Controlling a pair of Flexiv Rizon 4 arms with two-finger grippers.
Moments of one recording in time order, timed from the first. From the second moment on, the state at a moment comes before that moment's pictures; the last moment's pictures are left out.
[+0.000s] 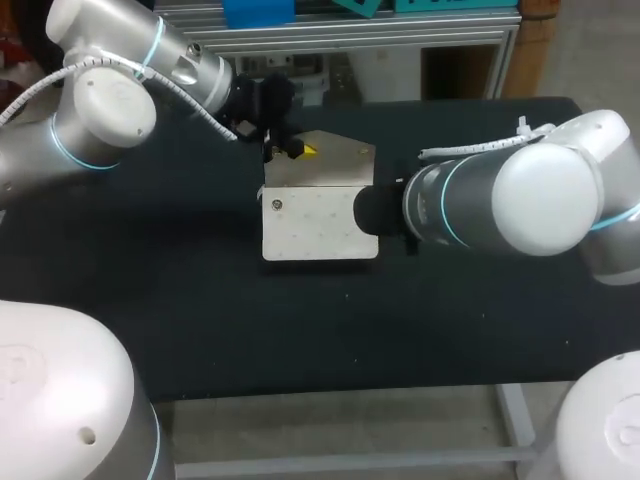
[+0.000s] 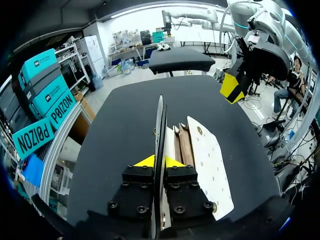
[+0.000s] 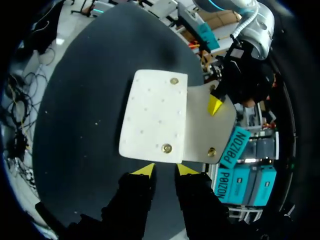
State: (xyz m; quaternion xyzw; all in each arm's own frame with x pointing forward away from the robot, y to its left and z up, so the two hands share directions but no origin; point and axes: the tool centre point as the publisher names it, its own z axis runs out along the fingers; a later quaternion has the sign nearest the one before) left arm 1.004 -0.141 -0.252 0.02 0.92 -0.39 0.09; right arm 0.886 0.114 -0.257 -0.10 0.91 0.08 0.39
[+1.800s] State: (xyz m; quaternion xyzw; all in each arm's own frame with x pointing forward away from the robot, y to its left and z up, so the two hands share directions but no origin) left arm 0.984 -0.153 -0.222 -0.06 0.88 -0.43 0.17; right arm 0.956 0.148 -0.293 -0.12 0.90 0.07 0.40
